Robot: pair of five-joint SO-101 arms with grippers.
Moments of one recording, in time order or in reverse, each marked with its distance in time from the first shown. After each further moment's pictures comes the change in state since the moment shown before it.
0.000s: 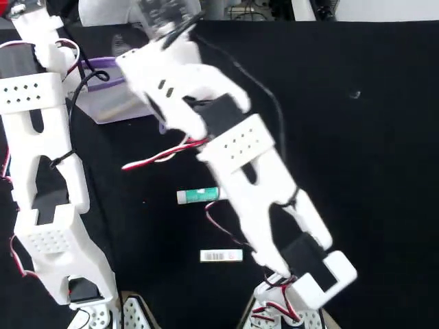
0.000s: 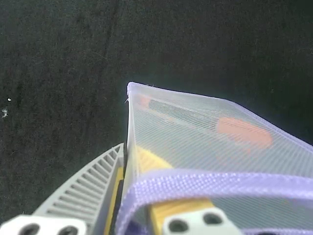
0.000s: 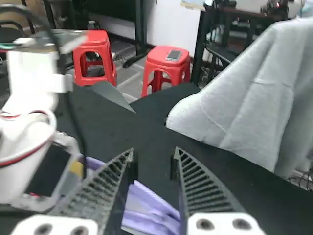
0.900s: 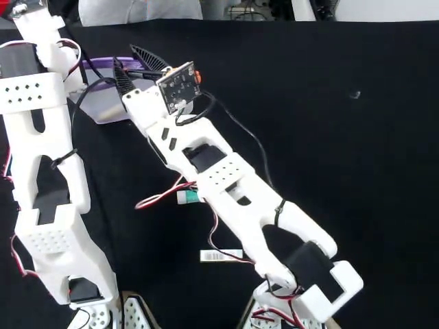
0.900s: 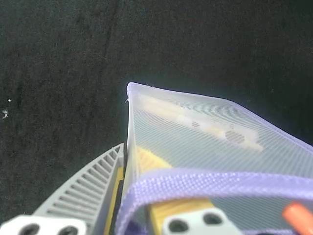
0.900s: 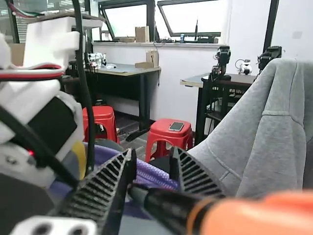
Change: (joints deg) left arm 1.0 0.0 0.0 0.0 -0.2; right arm -3.2 -3.3 47.2 -63.7 -0.4
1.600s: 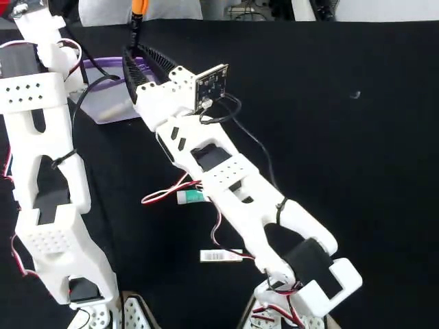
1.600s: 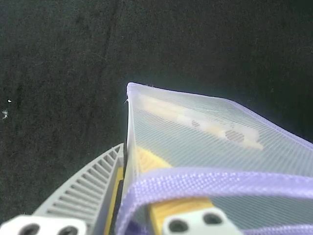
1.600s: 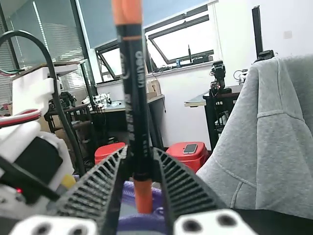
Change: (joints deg) left arm 0.1 0.0 0.0 0.0 0.0; right arm 3.0 1.7 3.6 -12.2 -12.6
